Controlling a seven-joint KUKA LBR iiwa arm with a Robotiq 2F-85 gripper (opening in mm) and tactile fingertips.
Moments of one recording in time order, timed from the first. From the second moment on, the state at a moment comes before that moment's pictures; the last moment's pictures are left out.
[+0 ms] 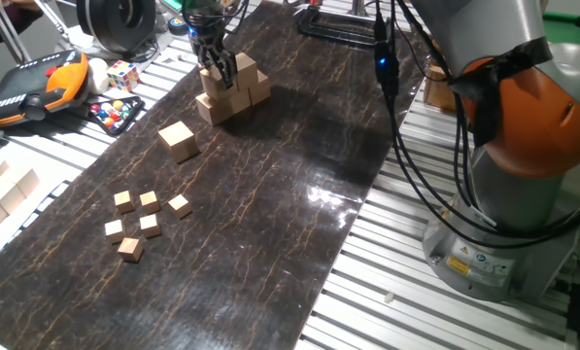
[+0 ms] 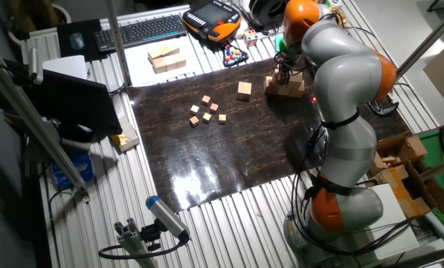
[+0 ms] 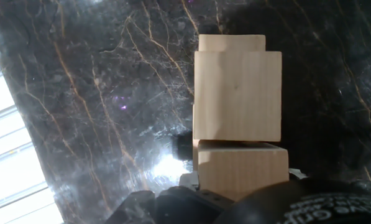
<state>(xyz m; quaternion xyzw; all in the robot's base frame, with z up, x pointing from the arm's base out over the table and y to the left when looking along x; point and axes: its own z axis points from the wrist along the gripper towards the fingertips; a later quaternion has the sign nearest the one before) 0.659 -0.141 0.113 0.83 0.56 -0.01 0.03</state>
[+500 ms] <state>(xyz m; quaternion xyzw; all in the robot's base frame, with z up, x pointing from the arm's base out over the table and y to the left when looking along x) 0.660 -0.145 0.110 0.82 0.57 -0.01 0.03</state>
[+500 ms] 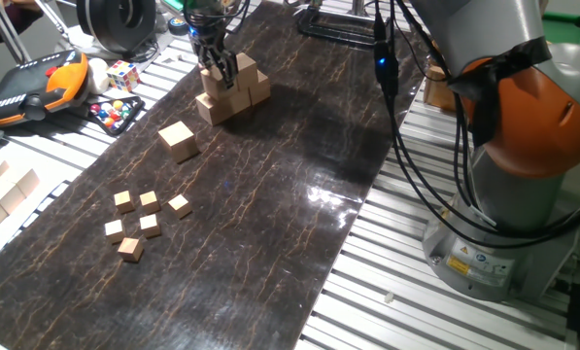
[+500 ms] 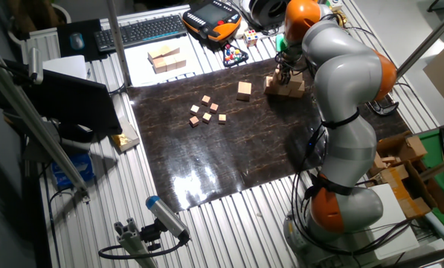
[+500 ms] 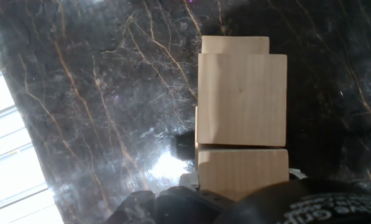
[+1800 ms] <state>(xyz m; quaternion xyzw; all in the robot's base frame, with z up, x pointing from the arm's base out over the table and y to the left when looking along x) 0.659 -0.147 0.109 0.82 0.57 -0.01 0.03</state>
